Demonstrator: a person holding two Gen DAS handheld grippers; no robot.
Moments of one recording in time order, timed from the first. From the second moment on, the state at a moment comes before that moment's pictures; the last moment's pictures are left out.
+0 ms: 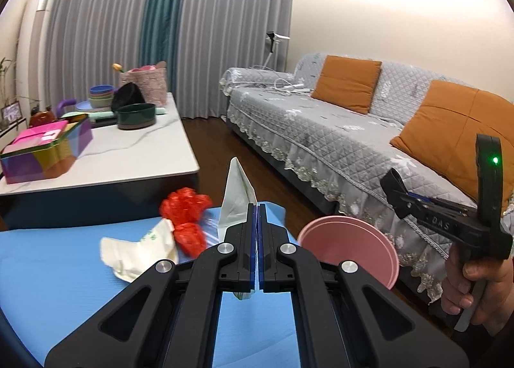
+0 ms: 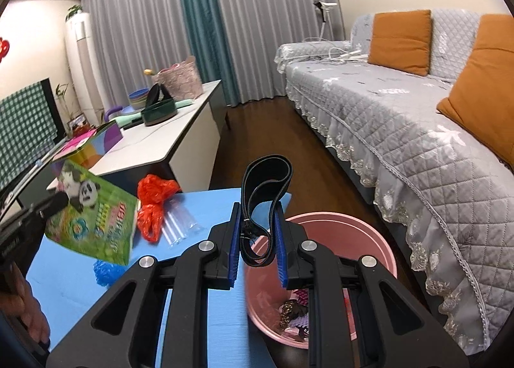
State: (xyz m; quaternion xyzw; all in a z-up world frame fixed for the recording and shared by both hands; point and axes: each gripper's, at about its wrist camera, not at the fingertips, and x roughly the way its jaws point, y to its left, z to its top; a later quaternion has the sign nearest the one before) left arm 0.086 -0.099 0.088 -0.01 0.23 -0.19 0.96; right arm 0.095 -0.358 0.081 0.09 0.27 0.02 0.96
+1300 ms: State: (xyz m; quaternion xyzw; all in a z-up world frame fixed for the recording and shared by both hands) left arm 0.149 -0.261 0.030 0.02 0.31 -0.30 0.90; right arm 0.110 -0.425 0.061 0.08 0.30 -0.06 0.95
